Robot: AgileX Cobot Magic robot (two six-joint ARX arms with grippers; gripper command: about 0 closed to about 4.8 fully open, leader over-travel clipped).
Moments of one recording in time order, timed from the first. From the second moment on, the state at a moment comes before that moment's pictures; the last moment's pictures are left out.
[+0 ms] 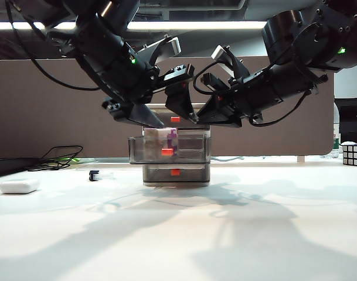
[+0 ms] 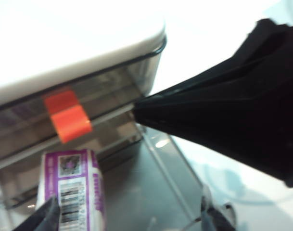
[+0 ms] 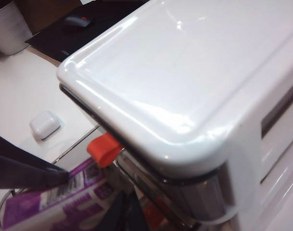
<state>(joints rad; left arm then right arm) -0.61 1.68 1.06 0.10 0.11 -0.08 0.34 1.83 1.04 0.45 -0.52 0.13</state>
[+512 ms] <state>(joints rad) -0.62 1.70 1.07 0.13 0.33 -0.19 0.34 1.82 1.04 0.46 -0.53 0.14</state>
